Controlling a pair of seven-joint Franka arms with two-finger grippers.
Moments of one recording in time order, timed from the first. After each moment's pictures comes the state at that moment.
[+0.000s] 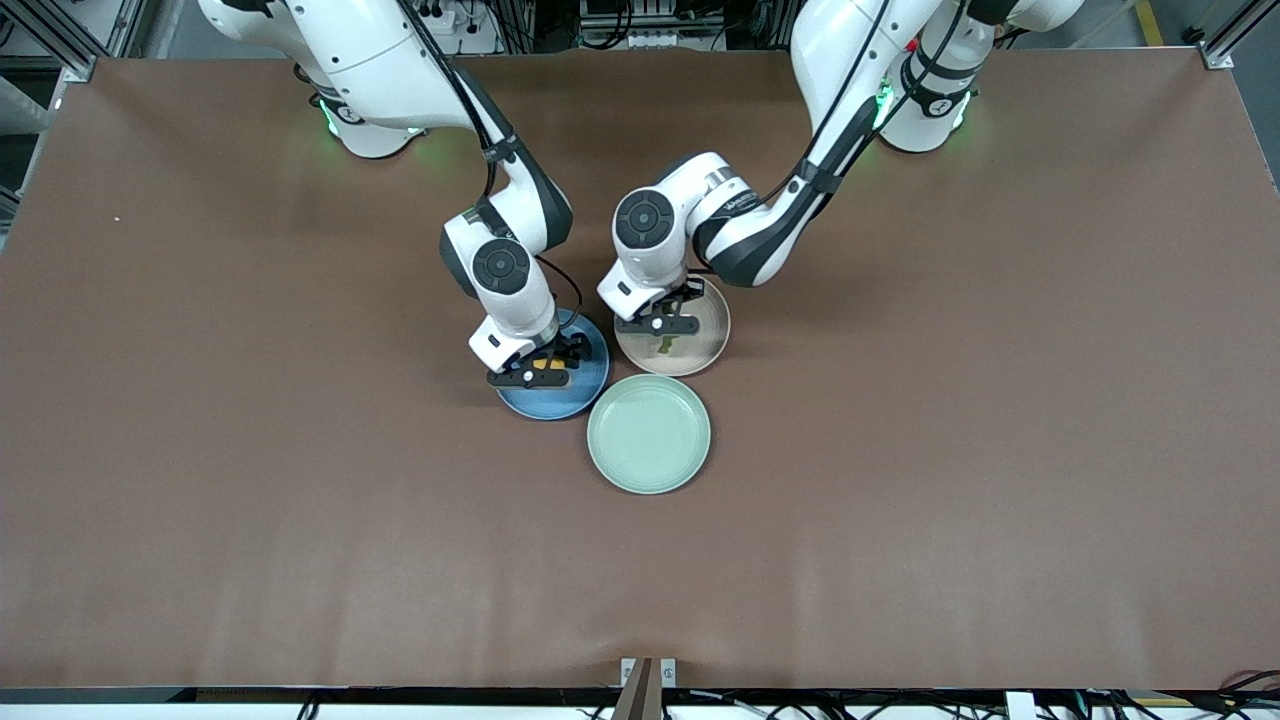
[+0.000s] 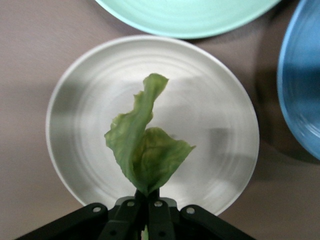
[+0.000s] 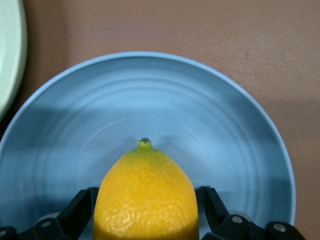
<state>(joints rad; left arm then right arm) -0.66 0.64 -0.24 -1.66 0.08 2.11 -0.87 0.70 0.59 -0.08 -1.96 0.08 2.57 0.60</state>
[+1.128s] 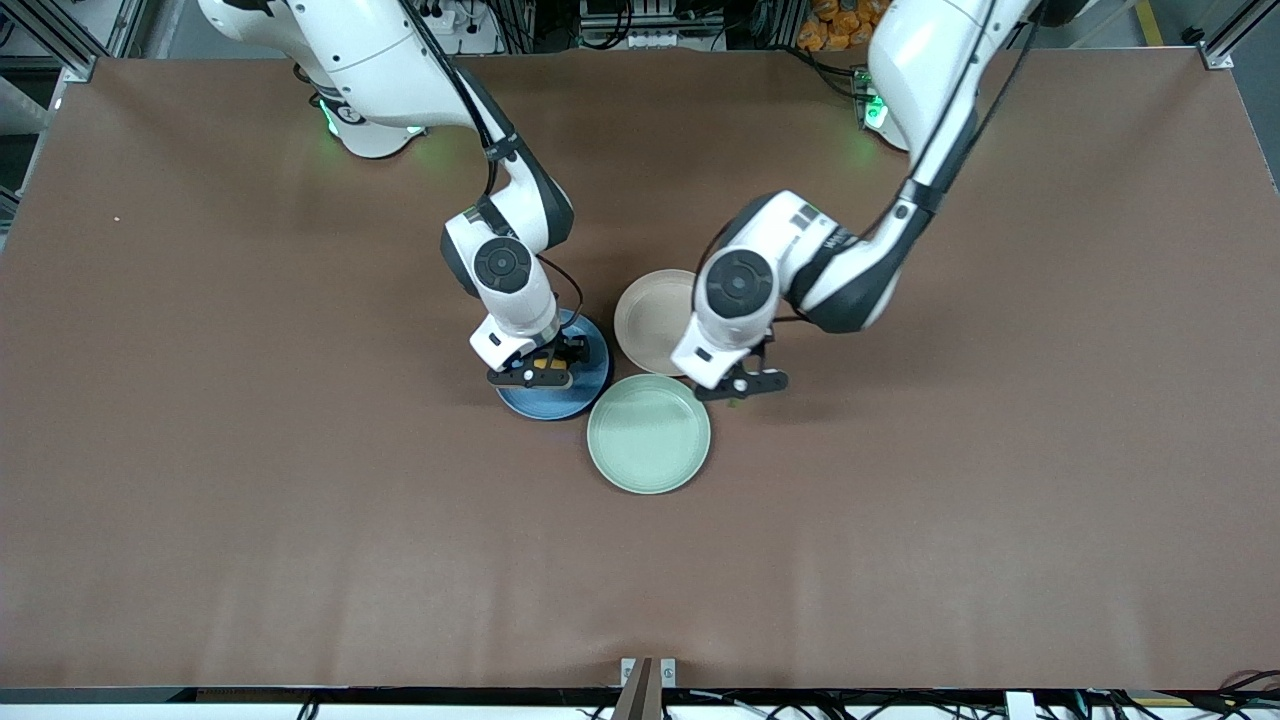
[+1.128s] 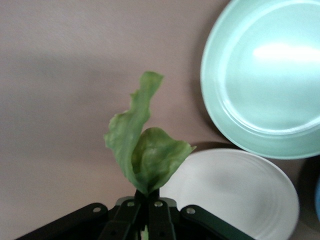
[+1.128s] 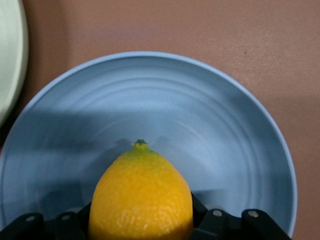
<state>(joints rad) -0.44 0.61 -0.23 -1.55 0.08 1.96 -0.79 0.71 0.59 -0.08 -1.96 0.08 2.56 0.62</state>
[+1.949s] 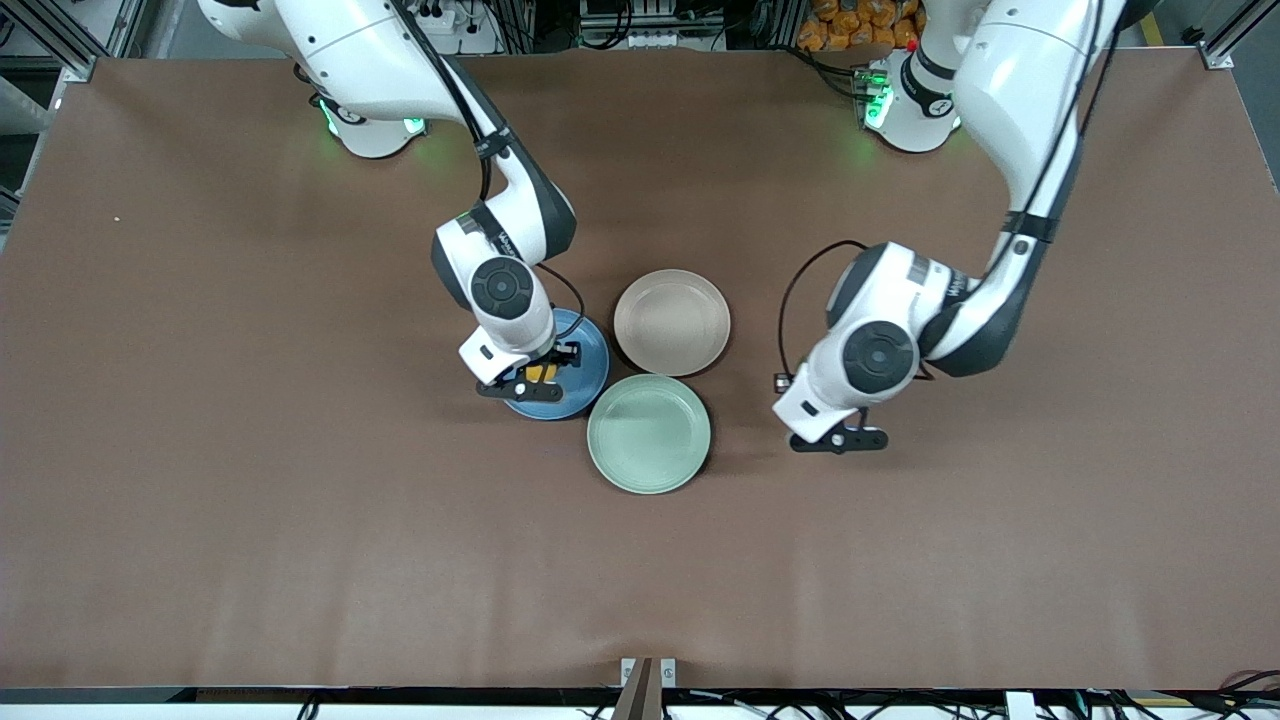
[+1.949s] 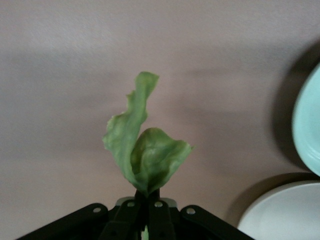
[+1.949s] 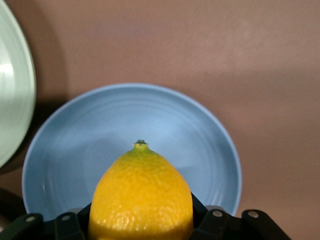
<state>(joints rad) -0.24 0.61 -0.22 -1.55 0.08 1.94 -0.45 0.67 0.57 -0.10 -1.77 0.08 2.23 0.63</state>
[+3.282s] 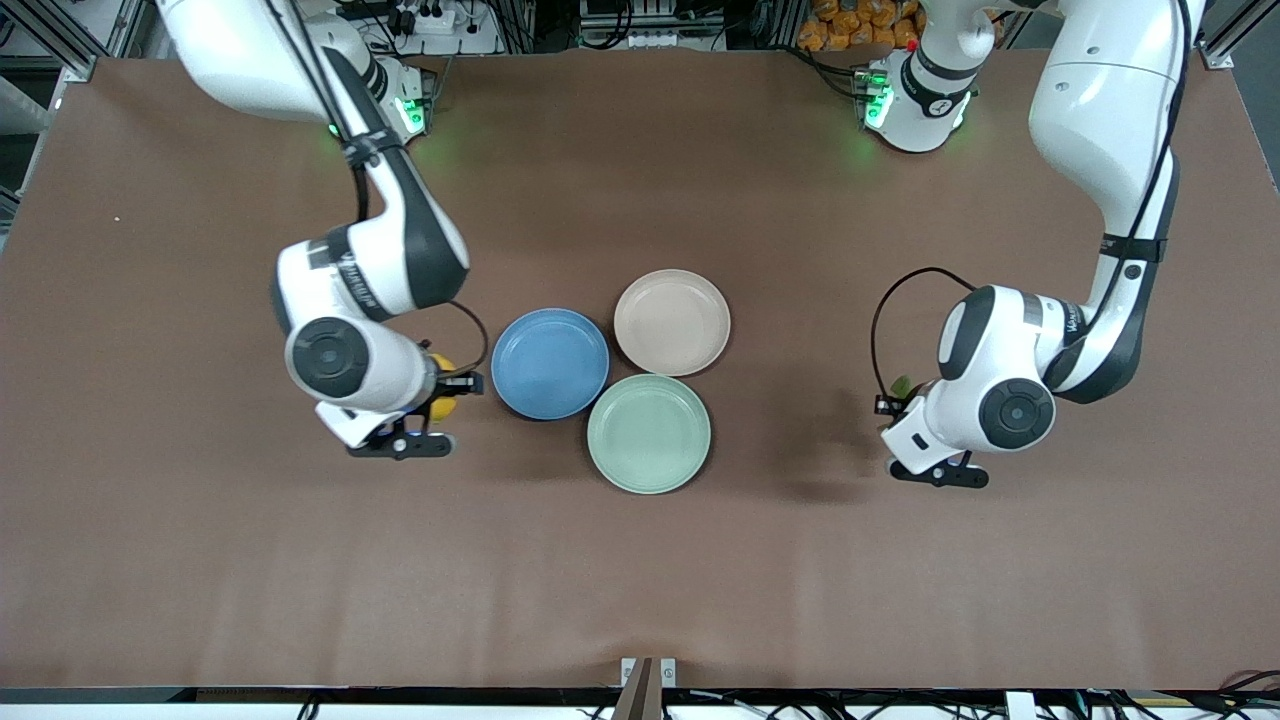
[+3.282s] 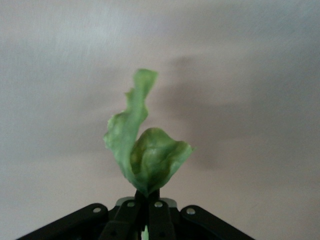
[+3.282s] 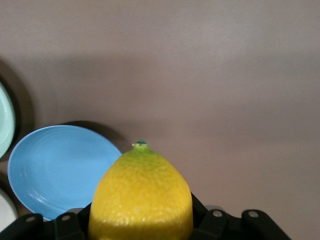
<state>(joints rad) -0.09 0.63 -0.17 -1.56 0.11 1.86 -0.17 0.42 0.55 -0.10 -1.45 0.08 1.78 0.28</state>
